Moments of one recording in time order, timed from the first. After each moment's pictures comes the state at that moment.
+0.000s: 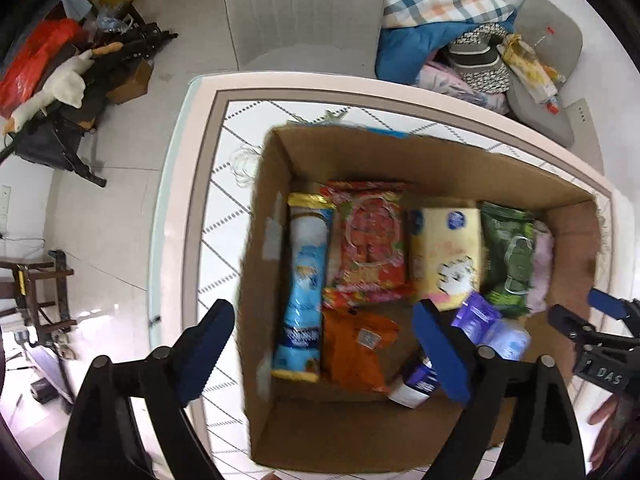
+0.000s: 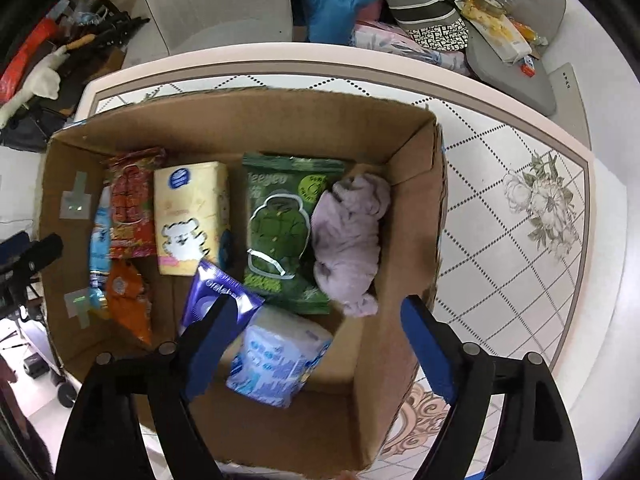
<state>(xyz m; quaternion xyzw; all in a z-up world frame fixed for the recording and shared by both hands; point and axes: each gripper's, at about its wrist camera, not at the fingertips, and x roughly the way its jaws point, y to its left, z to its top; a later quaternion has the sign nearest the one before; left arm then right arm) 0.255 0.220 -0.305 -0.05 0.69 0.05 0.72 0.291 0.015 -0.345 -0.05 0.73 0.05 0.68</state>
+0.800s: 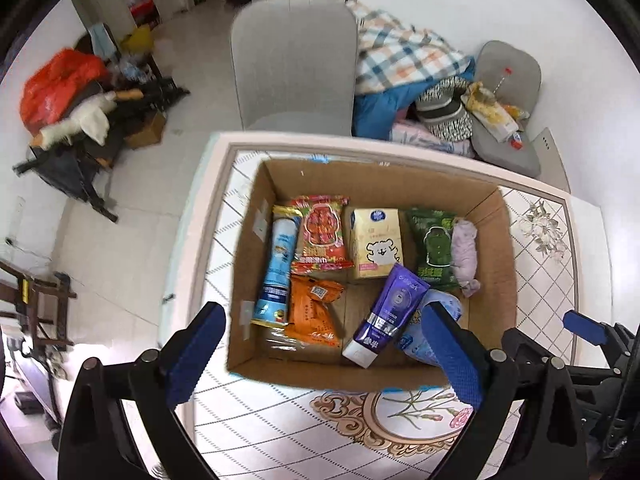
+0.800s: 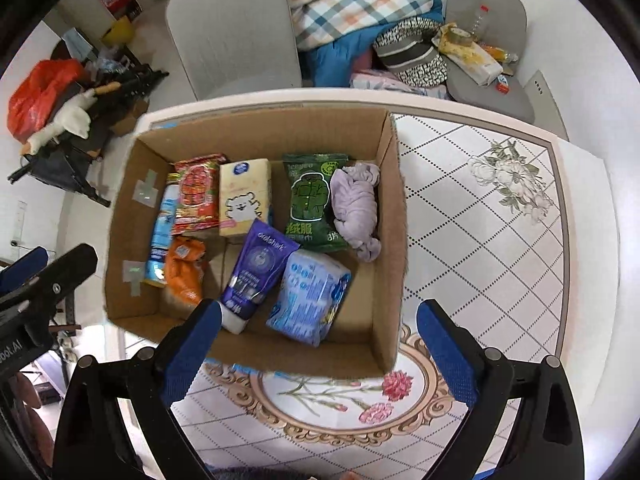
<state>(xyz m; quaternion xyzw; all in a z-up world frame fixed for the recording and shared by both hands) 0.161 0.162 -0.186 -0.03 0.58 0.06 0.81 0.185 0.000 -0.247 0.00 0.65 0.06 0.76</state>
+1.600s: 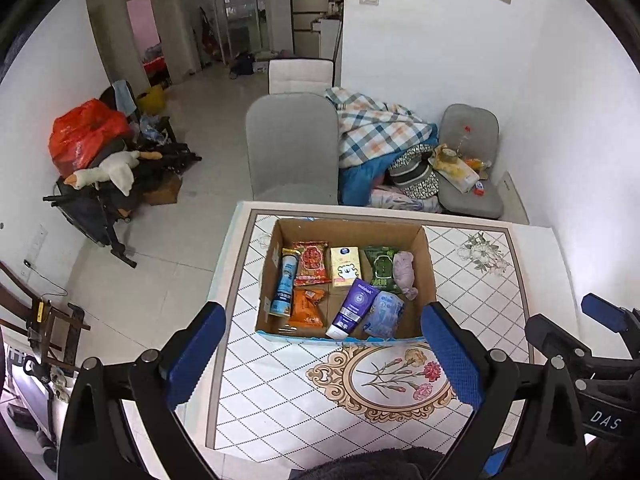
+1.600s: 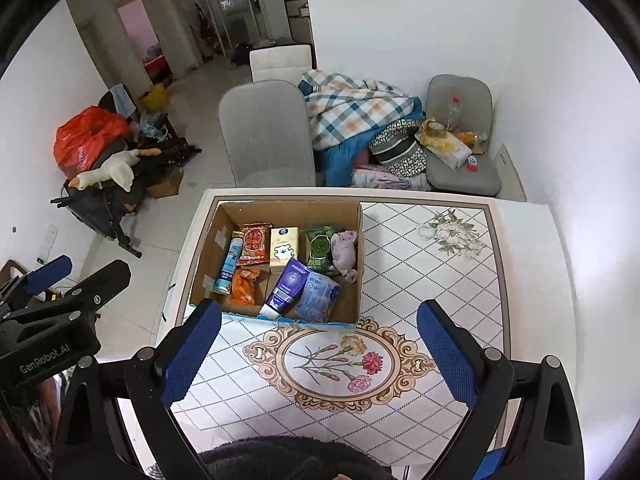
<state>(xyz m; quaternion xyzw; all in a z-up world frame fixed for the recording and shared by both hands) 0.029 0.124 -0.012 -0.03 0.48 0.05 0.88 0.036 -0.041 -0.018 0.01 0.51 0.08 0.86</state>
